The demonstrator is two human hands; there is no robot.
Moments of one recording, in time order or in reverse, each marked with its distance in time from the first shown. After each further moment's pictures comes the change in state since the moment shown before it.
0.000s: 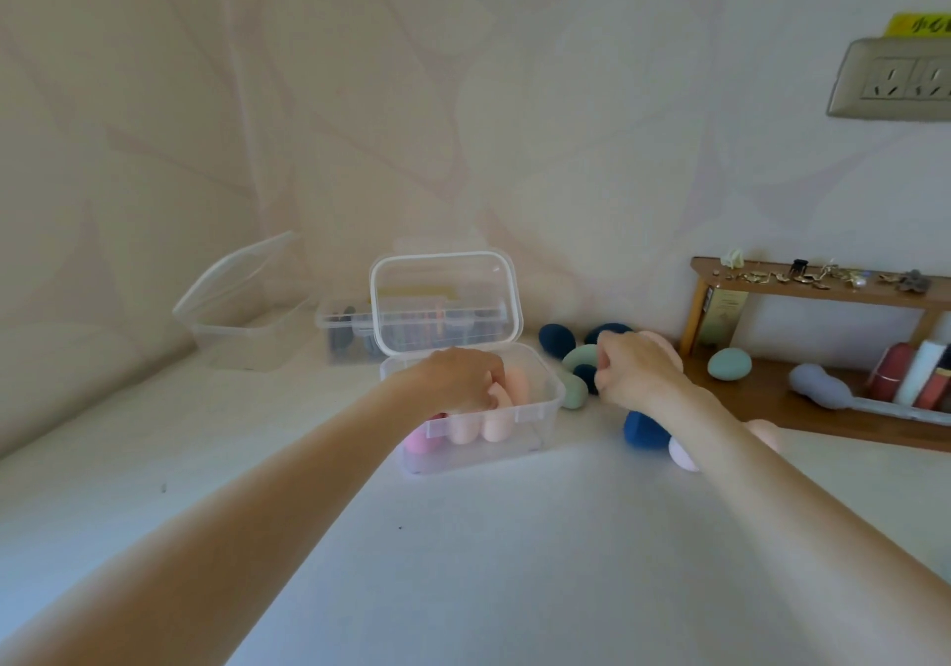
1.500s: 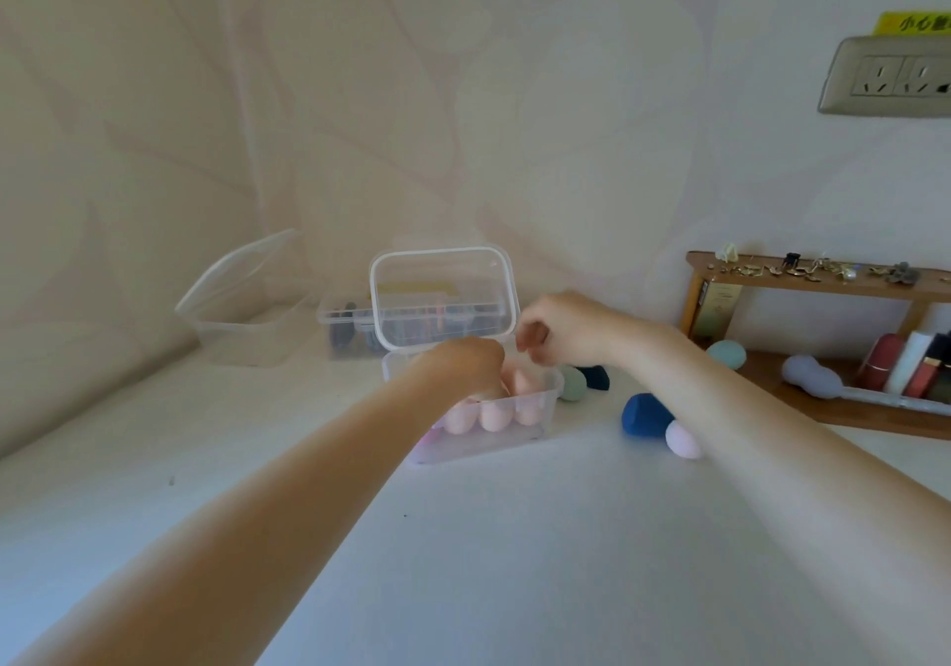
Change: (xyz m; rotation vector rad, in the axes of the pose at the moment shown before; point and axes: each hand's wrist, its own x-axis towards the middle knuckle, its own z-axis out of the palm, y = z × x) left_hand 0.007 0.008 -0.002 -0.056 -0.077 -0.162; right_hand -0.015 -0.065 -0.048 0.188 -0.205 -0.336
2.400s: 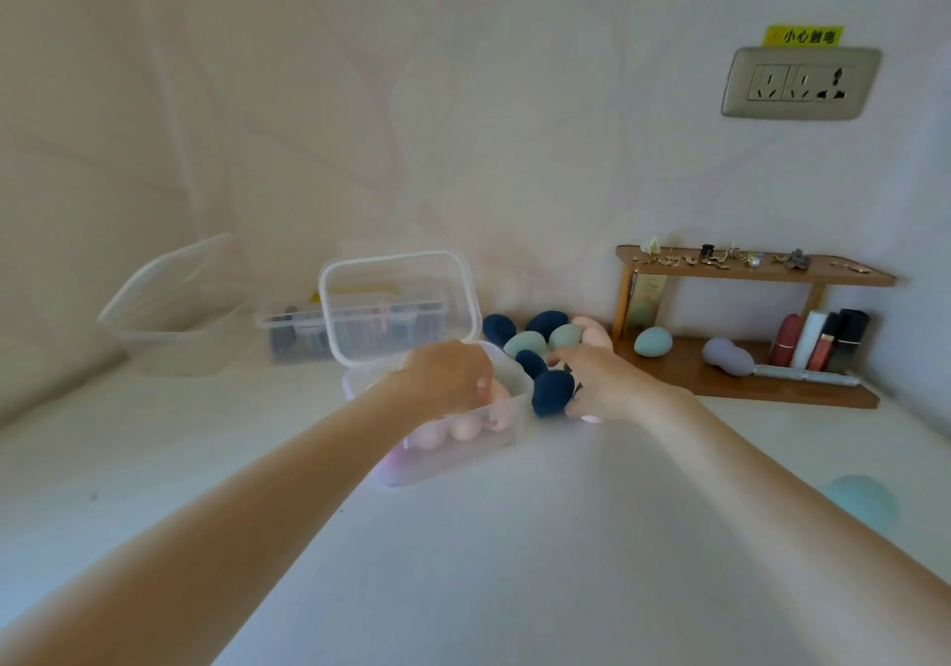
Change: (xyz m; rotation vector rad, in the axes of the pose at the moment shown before) left_hand -0.023 0.041 0.013 0.197 0.191 0.231; right_hand -0.051 0.092 0.035 -0.071 0.033 0.229
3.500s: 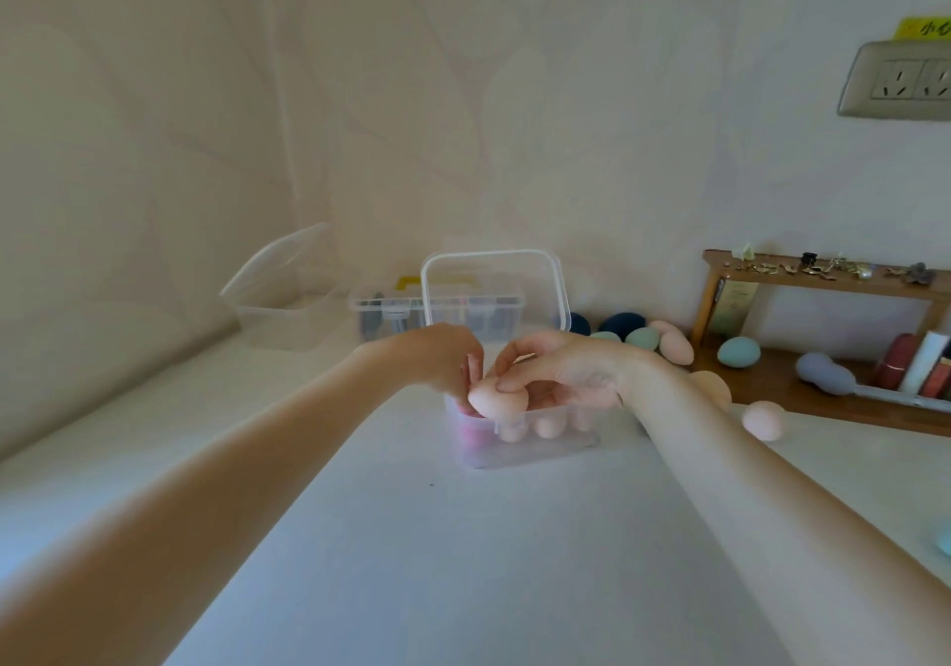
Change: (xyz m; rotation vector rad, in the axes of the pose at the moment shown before) left_hand -0.031 -0.077 -0.011 -0.154 -0.124 -0.049; right_hand 0.003 -0.110 -0.009 1.036 -0.531 -0.140
